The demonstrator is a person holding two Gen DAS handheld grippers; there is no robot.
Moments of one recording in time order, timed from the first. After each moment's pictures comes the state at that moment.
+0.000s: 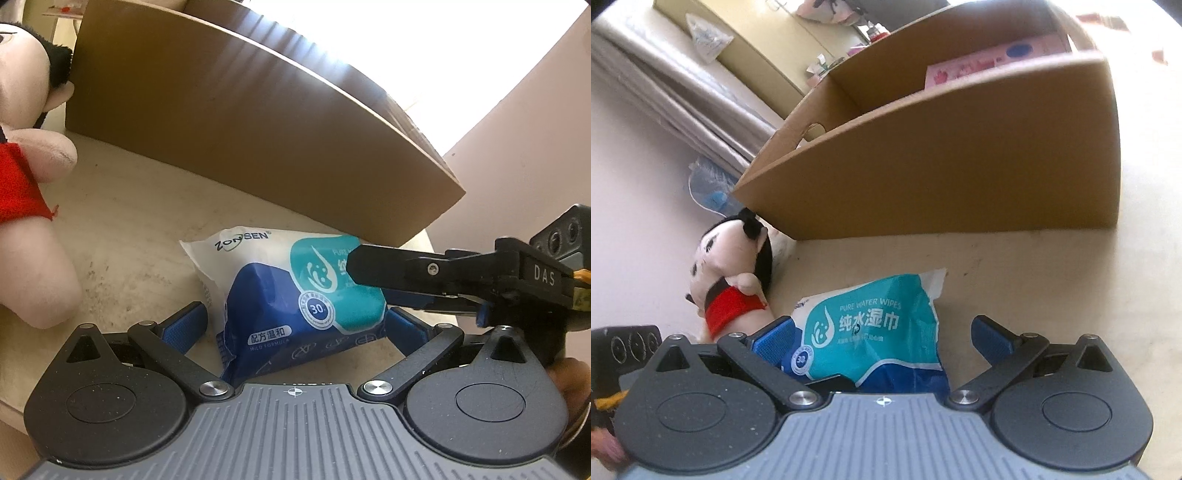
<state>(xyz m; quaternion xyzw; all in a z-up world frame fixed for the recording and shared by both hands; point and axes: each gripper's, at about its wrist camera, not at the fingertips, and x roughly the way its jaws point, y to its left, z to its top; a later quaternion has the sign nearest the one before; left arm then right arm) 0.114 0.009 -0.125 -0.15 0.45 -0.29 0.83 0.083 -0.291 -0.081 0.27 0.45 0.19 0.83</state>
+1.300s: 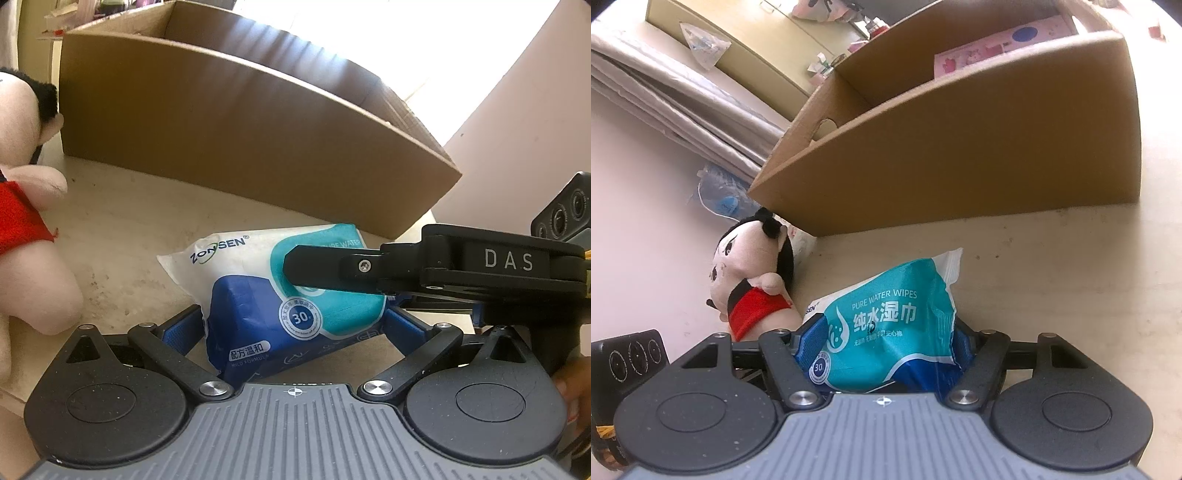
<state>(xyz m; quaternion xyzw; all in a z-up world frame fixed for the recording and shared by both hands) 0.114 -0.008 -0.101 -0.10 0.46 -0.27 0.84 0.078 -0.279 -0.066 0.28 0.46 0.19 0.82</state>
